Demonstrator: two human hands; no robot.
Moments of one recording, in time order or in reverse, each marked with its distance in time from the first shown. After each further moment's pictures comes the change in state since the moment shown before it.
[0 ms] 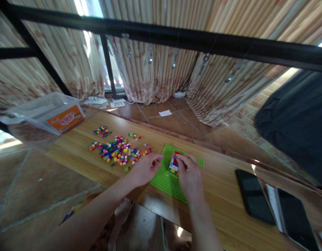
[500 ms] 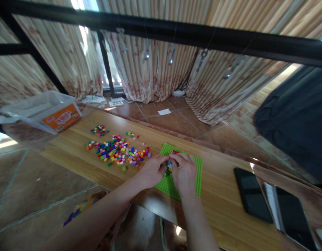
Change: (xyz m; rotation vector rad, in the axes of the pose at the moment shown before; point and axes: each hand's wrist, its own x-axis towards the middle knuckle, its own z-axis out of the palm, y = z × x) left_hand 0.009 0.014 0.027 -0.024 -0.082 0.062; right_hand 0.003 0.008 0.012 -0.231 -0.033 -0.153
